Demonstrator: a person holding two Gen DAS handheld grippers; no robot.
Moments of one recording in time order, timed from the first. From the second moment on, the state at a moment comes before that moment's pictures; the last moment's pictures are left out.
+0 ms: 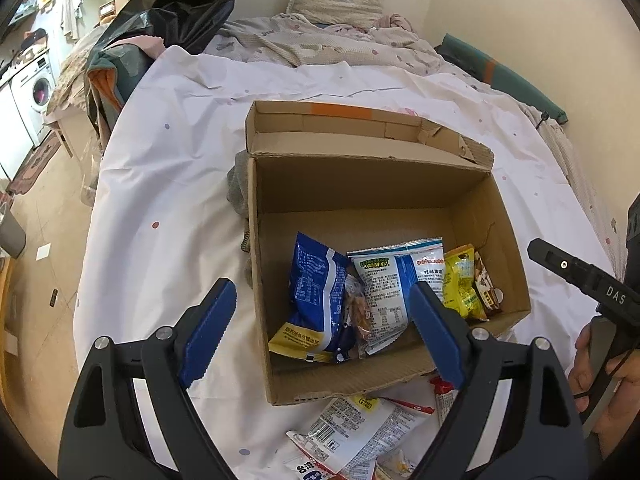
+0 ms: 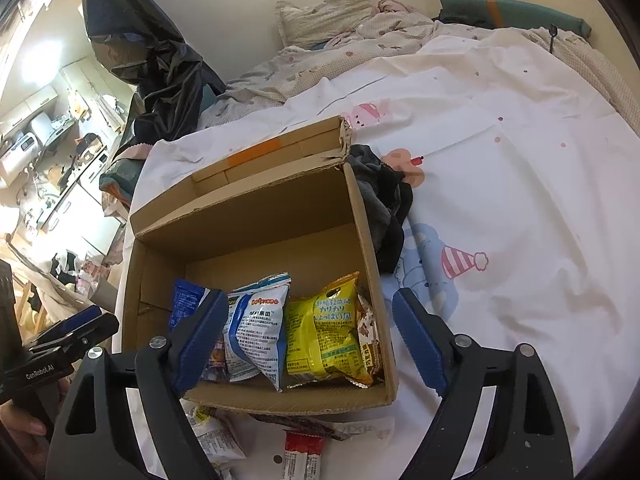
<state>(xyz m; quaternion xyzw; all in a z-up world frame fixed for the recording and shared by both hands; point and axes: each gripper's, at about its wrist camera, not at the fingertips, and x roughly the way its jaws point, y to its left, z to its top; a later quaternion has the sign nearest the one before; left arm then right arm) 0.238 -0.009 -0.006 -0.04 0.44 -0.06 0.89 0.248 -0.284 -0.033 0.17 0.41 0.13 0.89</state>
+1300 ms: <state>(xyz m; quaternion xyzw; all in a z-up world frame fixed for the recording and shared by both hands) 0.118 0.018 -0.022 -0.09 0.45 0.02 0.89 0.139 -0.281 -0.039 0.23 0.44 0.15 0.85</state>
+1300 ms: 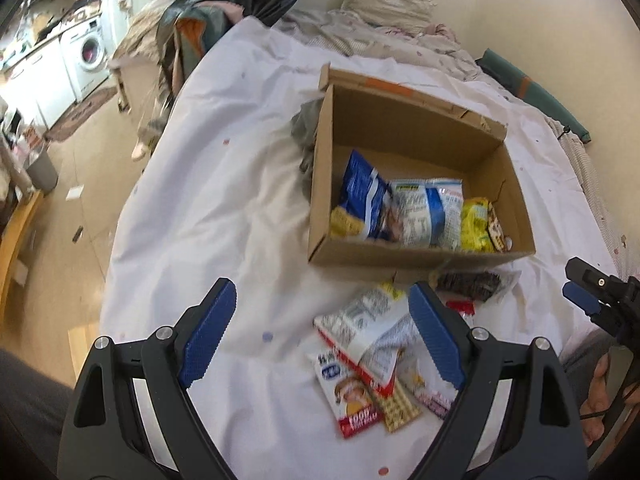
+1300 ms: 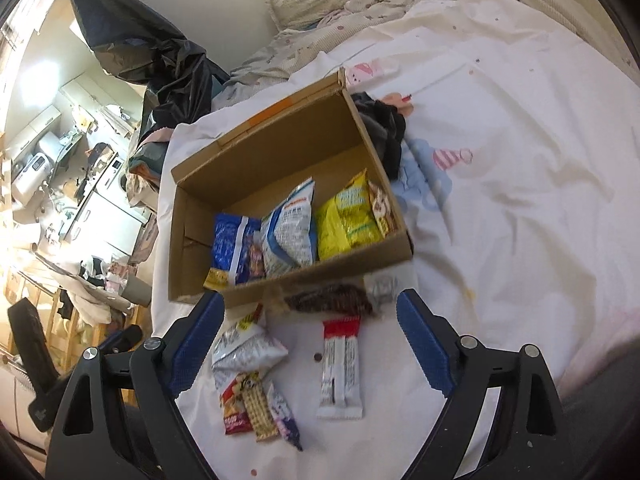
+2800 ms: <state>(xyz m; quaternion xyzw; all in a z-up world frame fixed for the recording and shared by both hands) 0.108 -0.007 -0.142 -0.08 0.64 0.05 0.77 0.137 -0.240 -0.085 0.16 0.52 0.12 0.83</state>
